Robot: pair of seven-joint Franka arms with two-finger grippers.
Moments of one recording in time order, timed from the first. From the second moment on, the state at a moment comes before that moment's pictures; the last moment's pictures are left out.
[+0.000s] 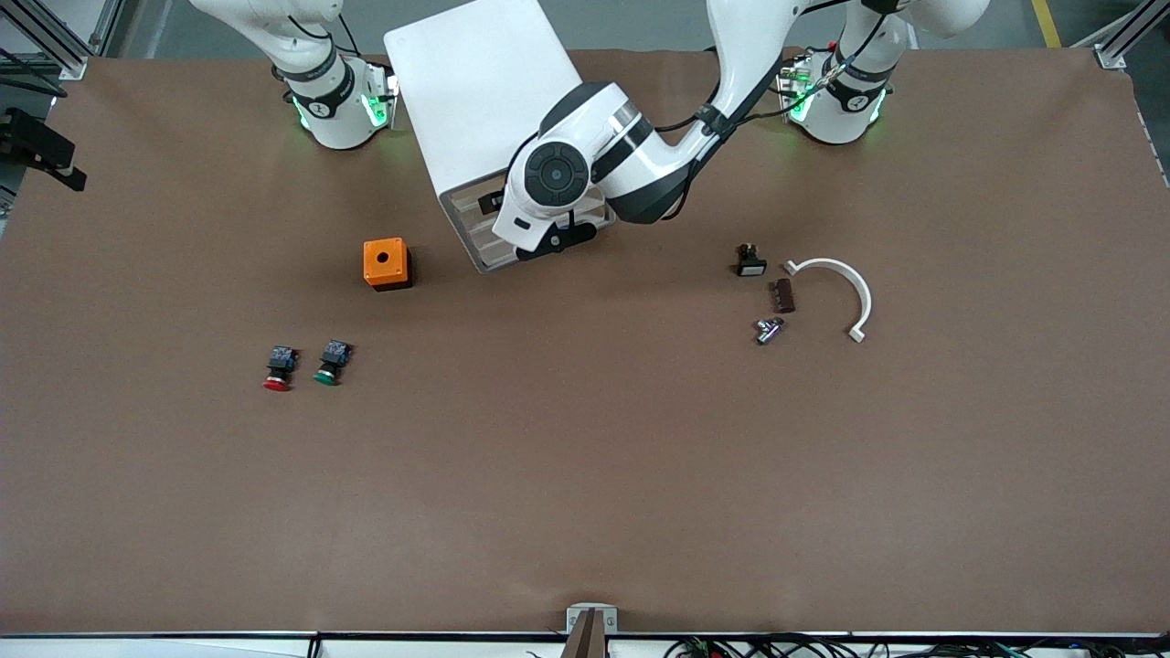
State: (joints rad) left arm -0.77 0.64 -0.20 -1.38 -0.44 1.85 -1.14; right arm -0.10 -0.13 0.00 -1.58 -0.02 1.44 -0.14
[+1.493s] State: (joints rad) left arm -0.52 0.55 -0.19 -1.37 -0.44 1.85 -1.14; right arm -0.10 -0.14 -0.04 -1.59 0.03 1.43 -0.14
